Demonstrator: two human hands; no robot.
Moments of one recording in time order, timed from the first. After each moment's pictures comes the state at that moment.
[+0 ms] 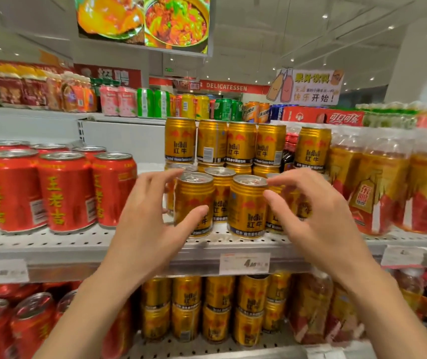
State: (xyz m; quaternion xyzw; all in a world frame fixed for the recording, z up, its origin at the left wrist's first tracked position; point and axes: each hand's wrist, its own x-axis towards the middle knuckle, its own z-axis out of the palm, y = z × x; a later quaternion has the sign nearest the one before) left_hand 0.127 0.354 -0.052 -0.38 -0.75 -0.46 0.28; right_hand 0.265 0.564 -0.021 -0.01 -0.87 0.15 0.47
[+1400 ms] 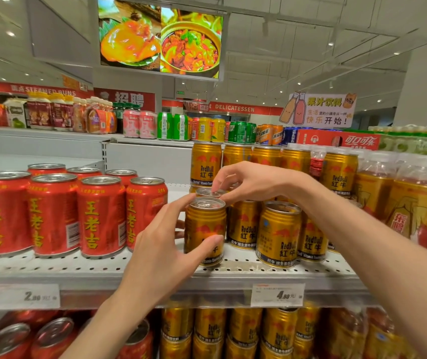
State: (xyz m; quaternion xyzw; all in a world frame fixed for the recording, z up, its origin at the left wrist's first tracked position) left_hand 0.095 0.335 -0.062 -0.42 -0.73 -0.46 0.29; right_hand 0.109 0.553 0.067 0.08 -0.98 0.19 0.04
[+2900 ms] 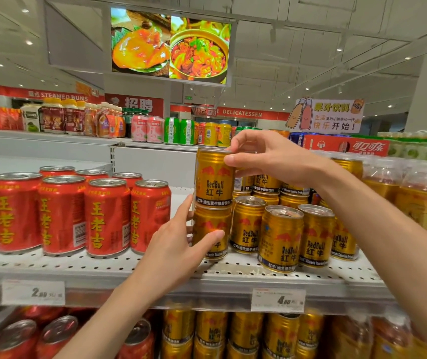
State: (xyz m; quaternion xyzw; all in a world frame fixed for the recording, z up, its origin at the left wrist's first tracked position) left_hand 0.093 0.348 -0.051 -0.36 -0.78 -0.49 0.14; right_hand 0.146 0.552 0.100 0.14 -0.90 0.39 0.15
